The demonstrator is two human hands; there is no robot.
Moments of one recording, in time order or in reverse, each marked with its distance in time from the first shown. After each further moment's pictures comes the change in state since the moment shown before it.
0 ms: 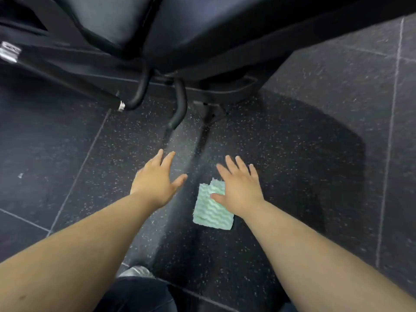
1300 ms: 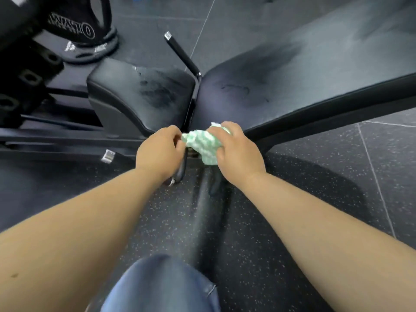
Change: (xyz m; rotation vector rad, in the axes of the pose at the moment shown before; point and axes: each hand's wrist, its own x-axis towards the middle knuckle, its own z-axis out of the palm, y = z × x) left_hand 0.054 -0.054 -0.229 -0.254 0.558 0.236; right_hand 0.041 -0.143 -0.218 0.301 0.626 -0.017
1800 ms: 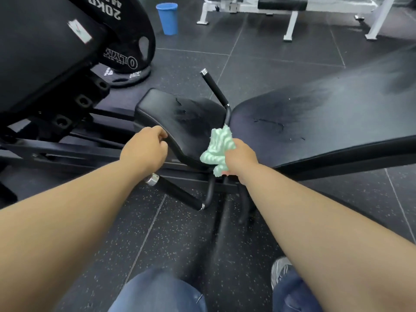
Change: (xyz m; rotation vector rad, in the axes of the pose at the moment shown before) left_hand 0.045 -0.086 -0.095 0.074 0.023 -0.106; right_hand 0.090 -0.076 0.022 0.572 -0.146 0.518
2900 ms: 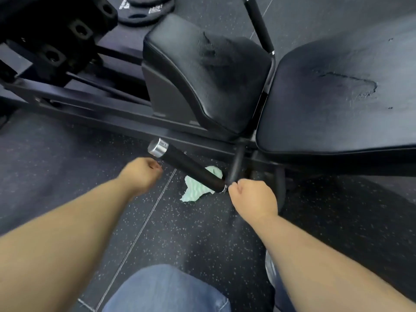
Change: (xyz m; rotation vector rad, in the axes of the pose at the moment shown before) left_hand -0.023 -0.127 0.142 -0.209 -0.387 -0.409; right_hand 0.027 0.146 0.096 -0.674 -0.059 -0.173
